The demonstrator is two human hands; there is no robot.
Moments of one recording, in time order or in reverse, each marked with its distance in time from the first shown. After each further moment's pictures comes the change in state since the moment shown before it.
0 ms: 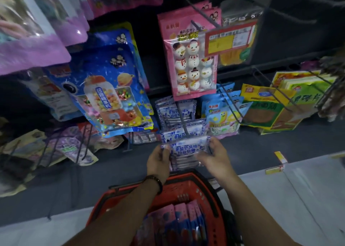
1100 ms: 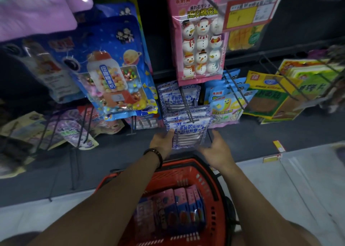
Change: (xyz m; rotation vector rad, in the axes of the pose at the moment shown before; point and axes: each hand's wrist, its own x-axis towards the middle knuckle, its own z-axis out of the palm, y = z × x) left_hand 0.031 0.007 -0.007 0.245 -0.147 -0.241; right_hand 0.000 0.016 0.002 -0.508 0.084 -0.067
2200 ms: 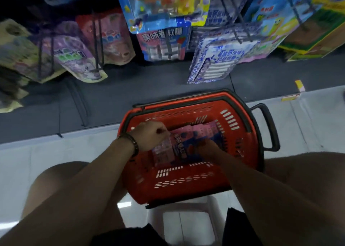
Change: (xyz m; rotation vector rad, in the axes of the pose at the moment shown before) left_hand -0.029 -0.199 -0.120 0.647 -0.439 0.344; right_hand -0.097 0.196 0.204 -0.518 -0.603 0.438
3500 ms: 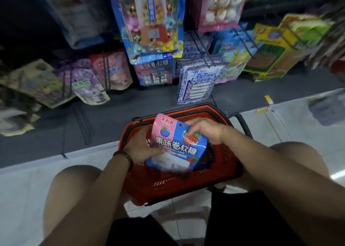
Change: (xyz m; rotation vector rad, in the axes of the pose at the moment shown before) left_hand -0.057 0.015 0.005 -0.355 0.197 0.083; right_hand -0.184 -0.104 -0.132 0.665 -0.265 -0.352
